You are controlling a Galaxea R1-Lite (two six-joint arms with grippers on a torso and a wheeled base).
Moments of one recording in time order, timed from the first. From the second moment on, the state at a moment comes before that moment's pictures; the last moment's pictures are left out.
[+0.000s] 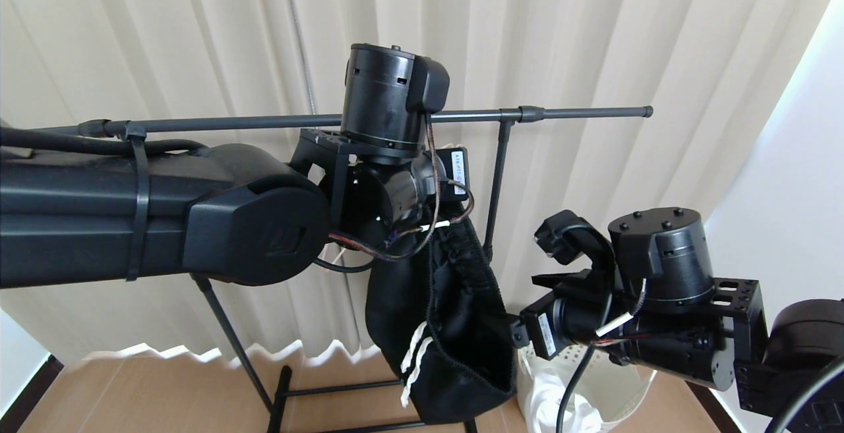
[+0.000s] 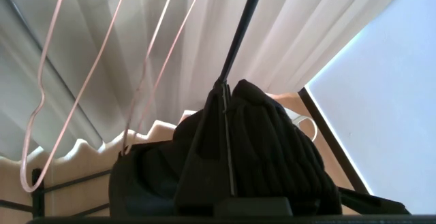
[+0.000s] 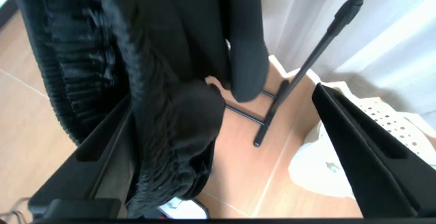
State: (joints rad) left arm -0.80 1.91 -1.47 -0.14 0.45 -0.31; right arm 0.68 1.71 -0.72 -0.43 -0.09 0.11
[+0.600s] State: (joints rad) left arm -0.80 1.90 -1.45 -0.14 0.45 -0.31; right arm 0.67 1.74 -0.72 -0.46 -0.09 0.11
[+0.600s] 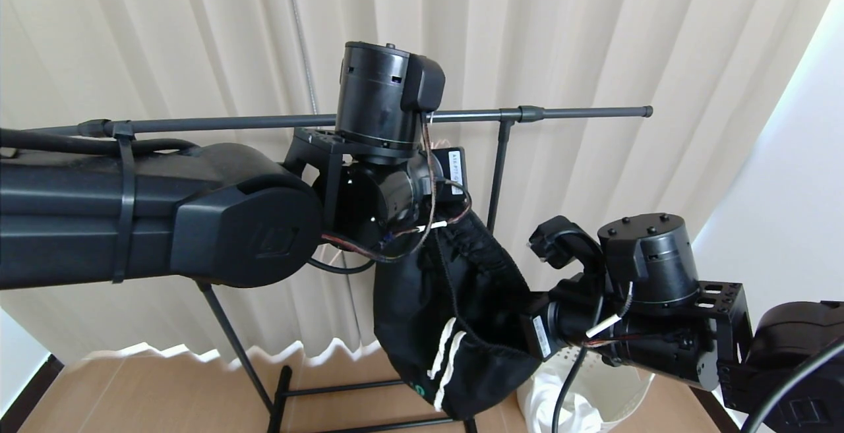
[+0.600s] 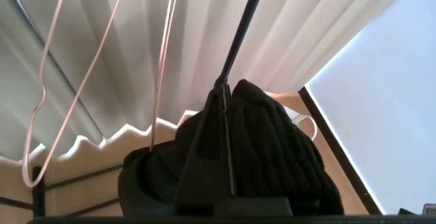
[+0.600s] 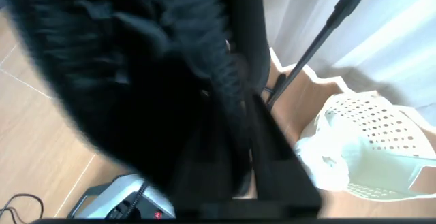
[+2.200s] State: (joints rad) left arm -0.53 1.70 -1.05 -0.14 -0.04 -0.29; right arm 0.51 1.68 -0.76 -0.49 -0.09 0.10
